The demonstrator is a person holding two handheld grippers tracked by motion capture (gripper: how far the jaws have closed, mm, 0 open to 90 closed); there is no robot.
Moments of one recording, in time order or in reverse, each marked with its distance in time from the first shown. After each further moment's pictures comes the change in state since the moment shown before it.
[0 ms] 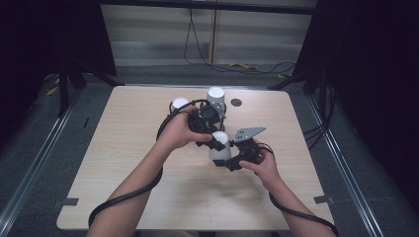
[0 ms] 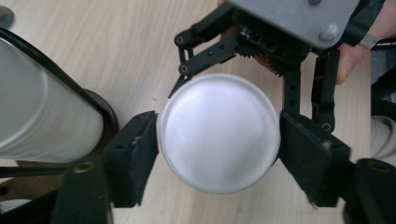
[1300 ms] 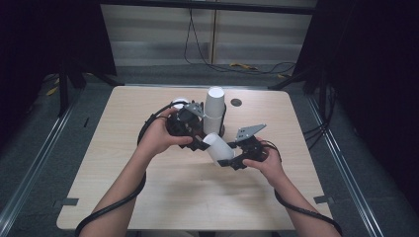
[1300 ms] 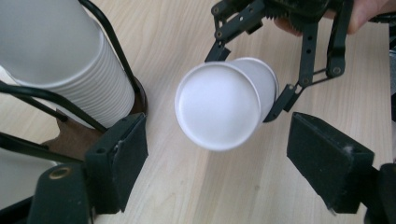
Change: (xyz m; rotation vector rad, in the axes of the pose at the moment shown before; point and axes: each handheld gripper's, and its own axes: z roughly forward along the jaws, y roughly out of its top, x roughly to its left) left arm 0.005 -0.049 -0.023 -0.089 0.063 -0.042; right arm -0.006 0.002 -0.010 0.104 0.007 -0.010
